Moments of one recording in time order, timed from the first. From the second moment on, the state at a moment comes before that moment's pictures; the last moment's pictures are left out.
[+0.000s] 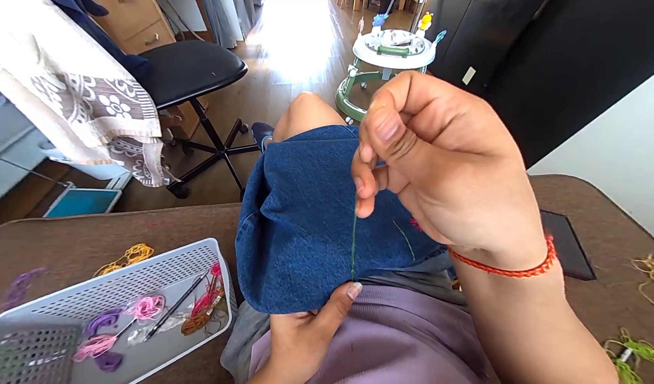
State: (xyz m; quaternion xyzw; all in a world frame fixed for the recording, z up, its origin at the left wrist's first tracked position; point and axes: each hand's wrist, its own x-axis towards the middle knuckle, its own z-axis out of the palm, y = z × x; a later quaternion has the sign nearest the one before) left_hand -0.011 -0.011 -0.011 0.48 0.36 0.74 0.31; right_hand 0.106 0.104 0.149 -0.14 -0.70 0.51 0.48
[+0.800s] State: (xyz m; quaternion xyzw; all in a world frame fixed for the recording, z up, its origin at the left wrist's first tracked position) left_hand -0.018 -0.010 -0.010 0.25 0.21 0.75 0.58; right_hand 0.112 0.112 0.163 -0.16 -0.67 0.53 0.49
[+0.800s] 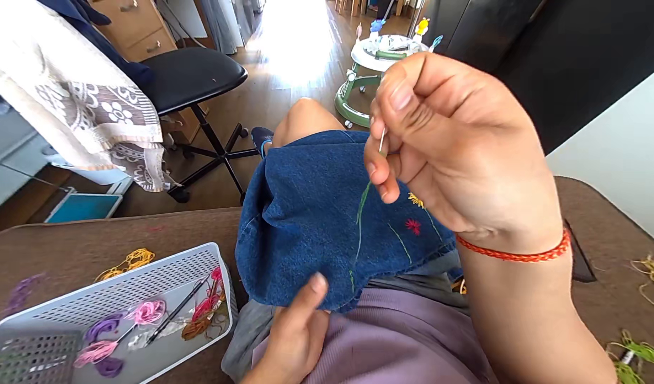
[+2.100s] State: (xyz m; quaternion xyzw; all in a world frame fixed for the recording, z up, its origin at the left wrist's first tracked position) left_hand -0.011 -0.004 -0.006 0.26 0.43 0.76 0.42; right_hand 0.146 0.026 0.015 -0.29 -0.69 0.46 0.48
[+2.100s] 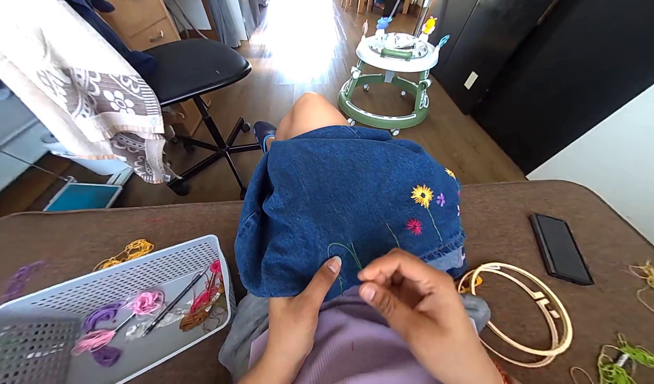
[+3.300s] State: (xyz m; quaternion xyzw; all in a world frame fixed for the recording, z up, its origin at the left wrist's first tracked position) left_hand -0.008 -0.008 0.003 0.17 0.37 0.76 0.50; right_hand 0.137 0.017 0.013 -0.28 -0.68 0.50 0.45
